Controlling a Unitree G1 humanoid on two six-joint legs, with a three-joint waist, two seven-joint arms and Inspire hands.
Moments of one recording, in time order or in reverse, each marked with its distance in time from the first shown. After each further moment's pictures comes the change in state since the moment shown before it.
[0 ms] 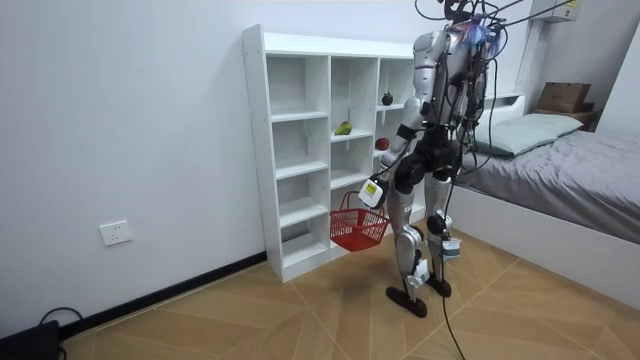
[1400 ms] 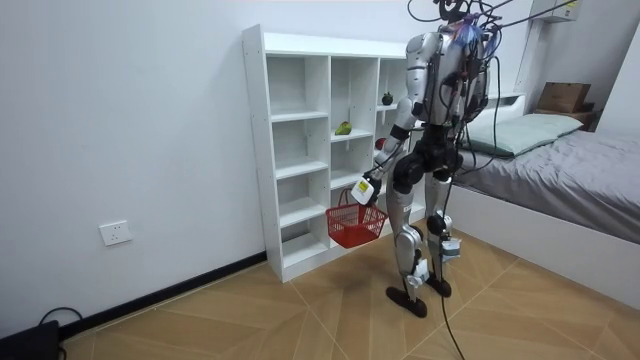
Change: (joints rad) left arm 0.004 0.028 -0.004 -0.002 0.010 -0.061 0.039; right arm 0.014 -0.010 -0.162 -0.736 -0.044 -0.199 -0.629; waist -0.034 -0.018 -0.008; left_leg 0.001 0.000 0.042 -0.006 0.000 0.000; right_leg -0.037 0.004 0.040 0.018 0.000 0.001
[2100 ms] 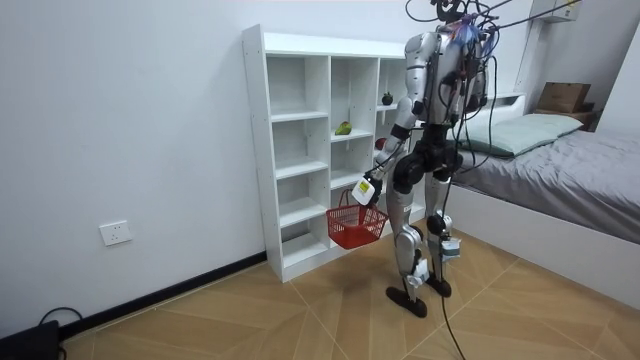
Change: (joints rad) left arm 0.018 0.002 -0.001 0.000 0.036 -0.015 0.000; right arm 0.004 -0.009 0.074 -0.450 -0.246 -0.021 -0.111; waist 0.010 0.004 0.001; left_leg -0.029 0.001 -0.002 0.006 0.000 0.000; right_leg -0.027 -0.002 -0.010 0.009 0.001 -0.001
